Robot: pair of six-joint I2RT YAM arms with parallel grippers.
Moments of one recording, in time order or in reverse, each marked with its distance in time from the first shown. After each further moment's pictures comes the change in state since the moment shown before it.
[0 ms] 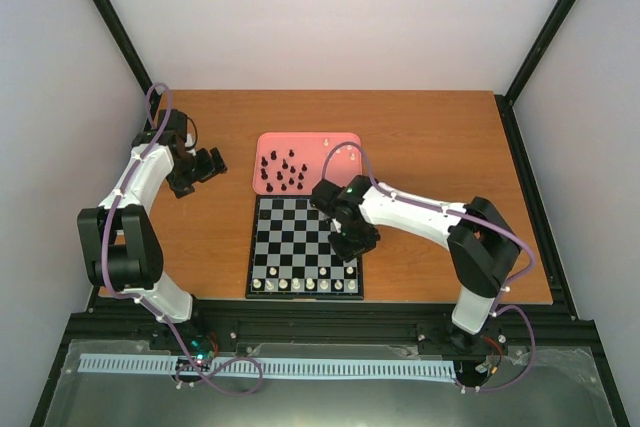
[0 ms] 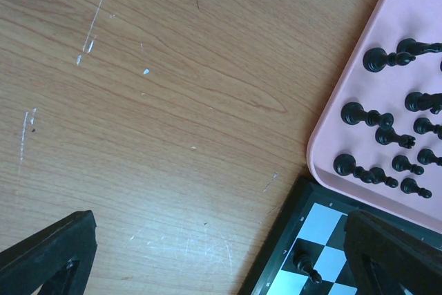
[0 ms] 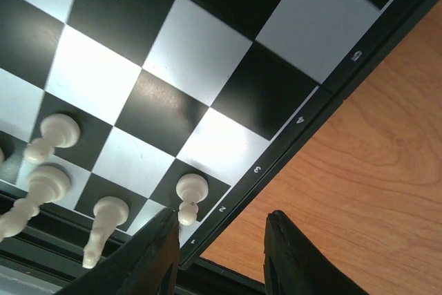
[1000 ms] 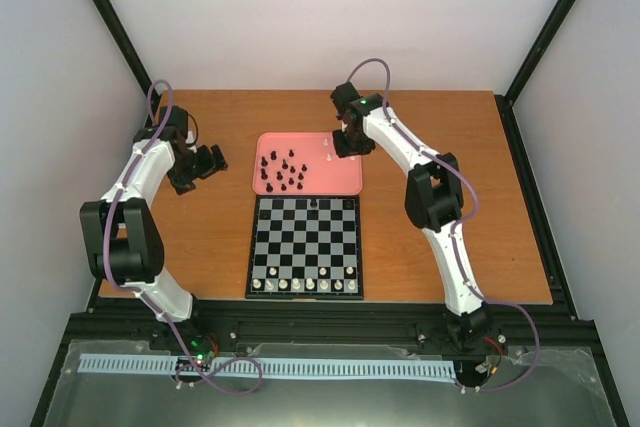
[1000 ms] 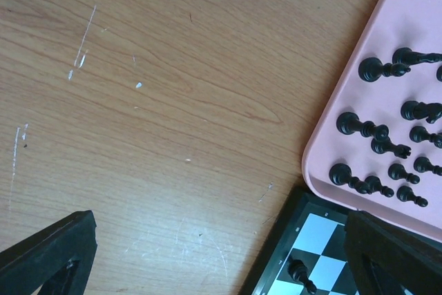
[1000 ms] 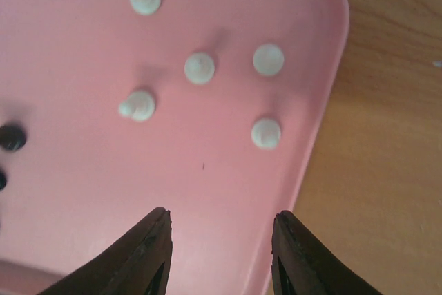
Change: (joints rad) left arm 0.000 0.040 0.039 -0.001 0.006 0.004; right arm -0.420 0.585 0.924 0.018 0.092 -0.095
